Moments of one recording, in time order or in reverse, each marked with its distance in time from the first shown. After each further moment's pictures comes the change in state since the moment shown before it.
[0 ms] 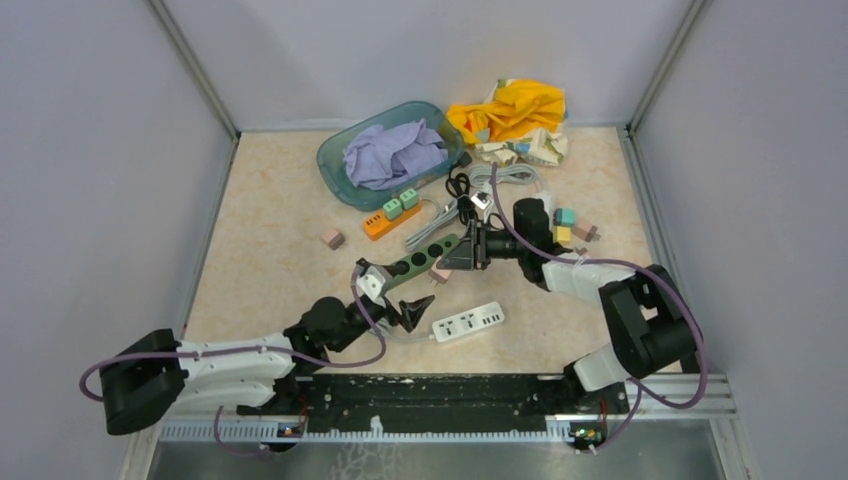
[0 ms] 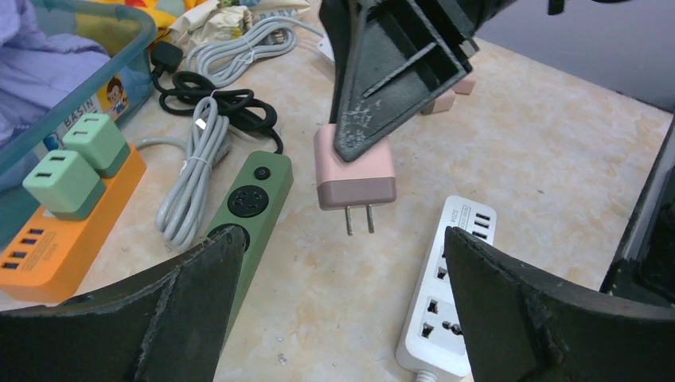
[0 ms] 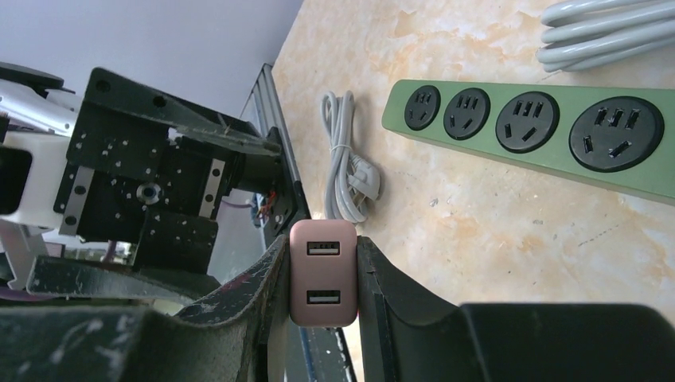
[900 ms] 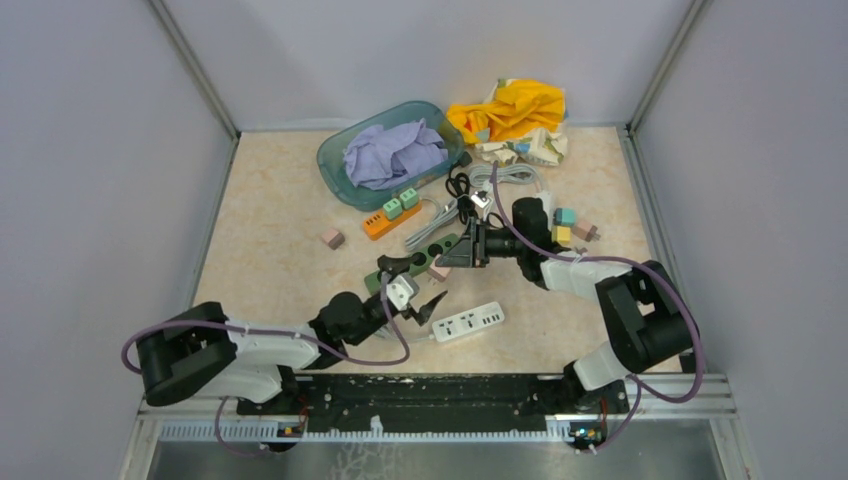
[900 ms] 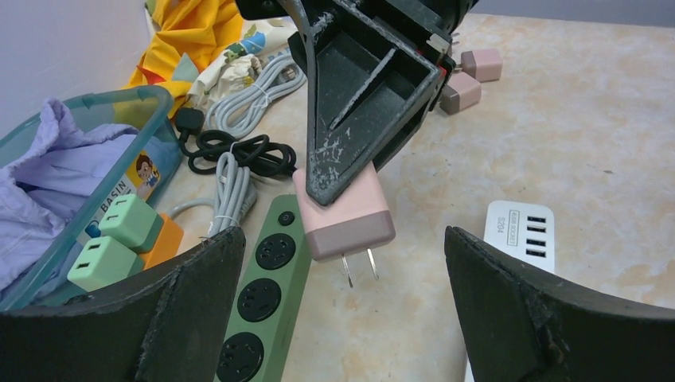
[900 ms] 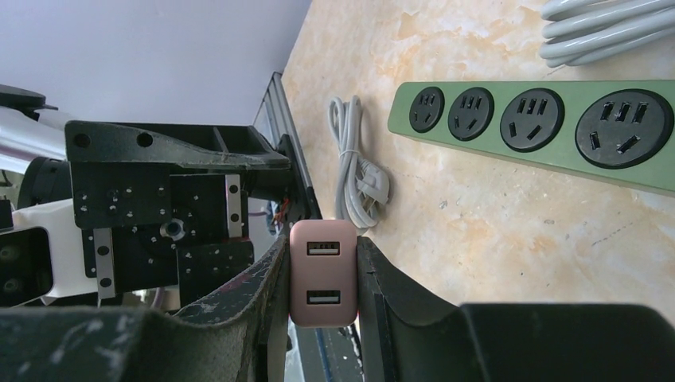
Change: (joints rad) left arm 0.000 0.266 0.044 0.259 0.077 0.299; right arm 0.000 0.031 0.006 0.031 0.003 0.083
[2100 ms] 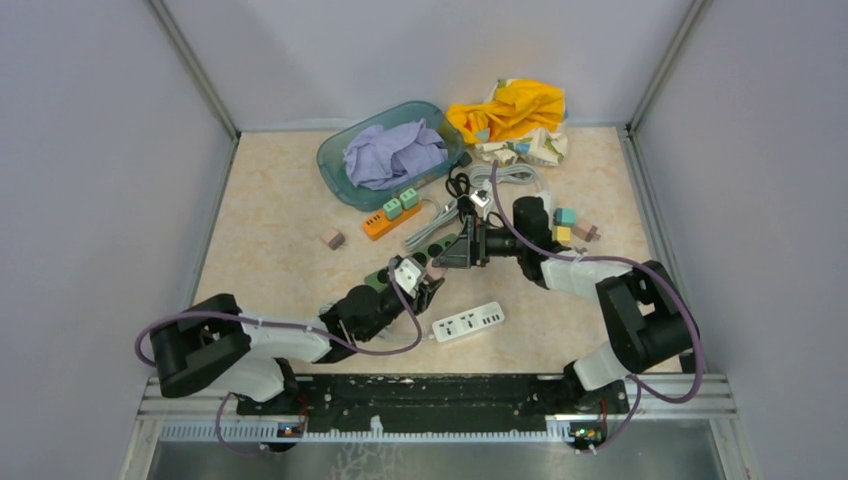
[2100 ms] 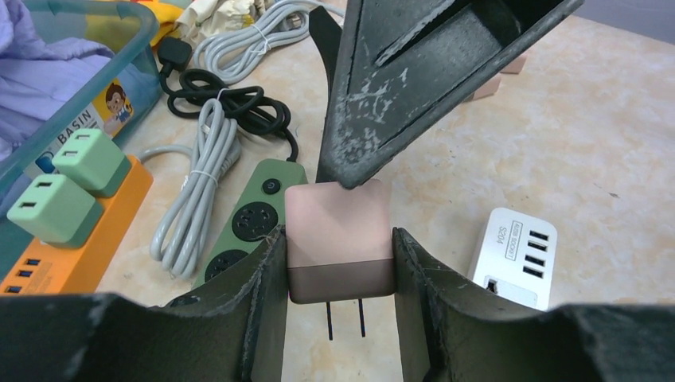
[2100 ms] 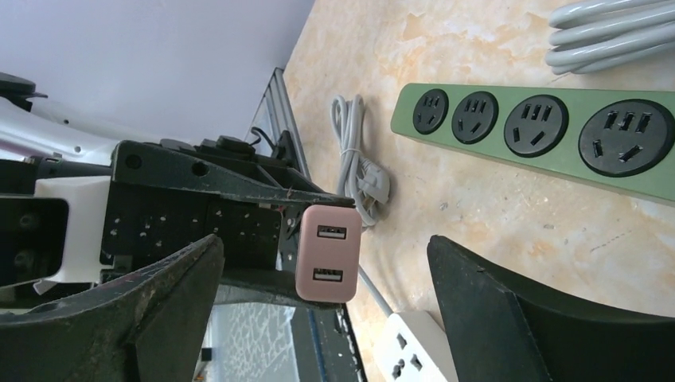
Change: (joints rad) left arm 0.000 0.121 0.106 -0.074 -0.114 -0.174; right arm -0.004 0.000 0.000 0.018 -0.012 -0.012
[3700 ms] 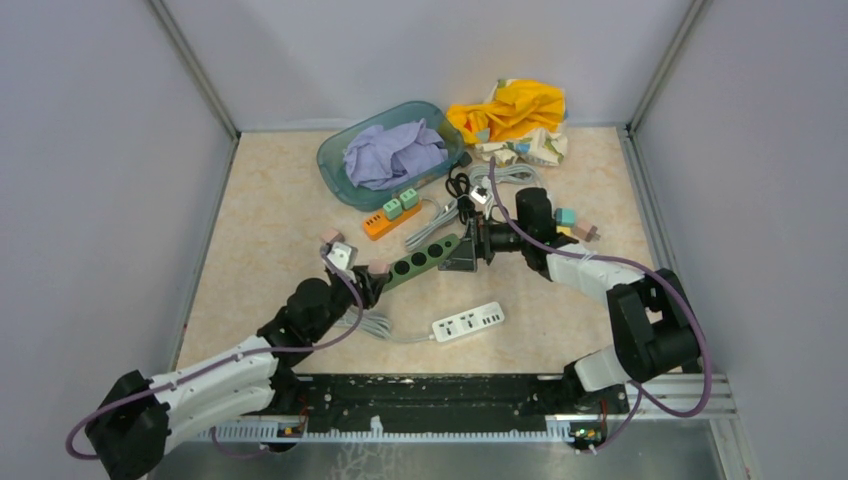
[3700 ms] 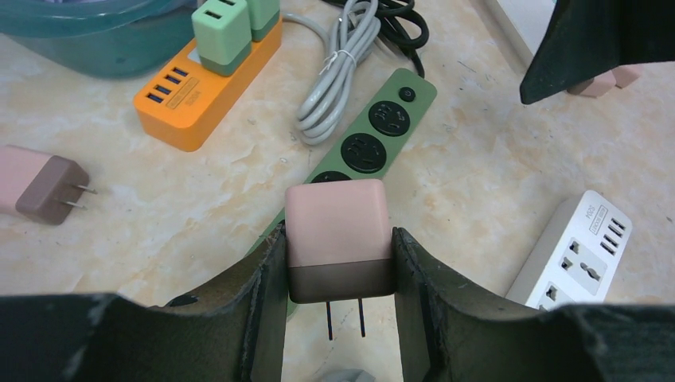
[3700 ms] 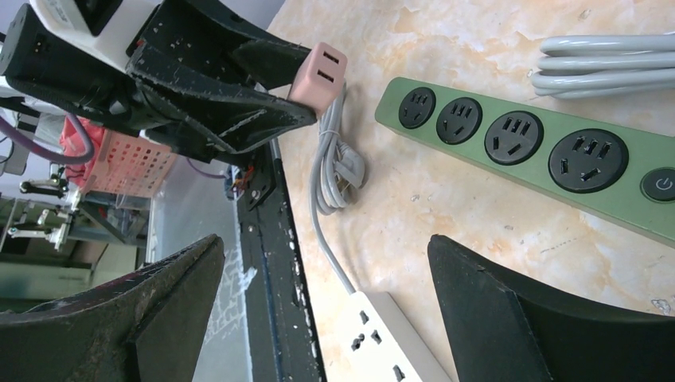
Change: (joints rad) left arm 0.292 -0.582 -0.163 -0.583 0.072 -0.310; right arm -0.028 -0.050 0.084 -0.261 -0.063 -0.311
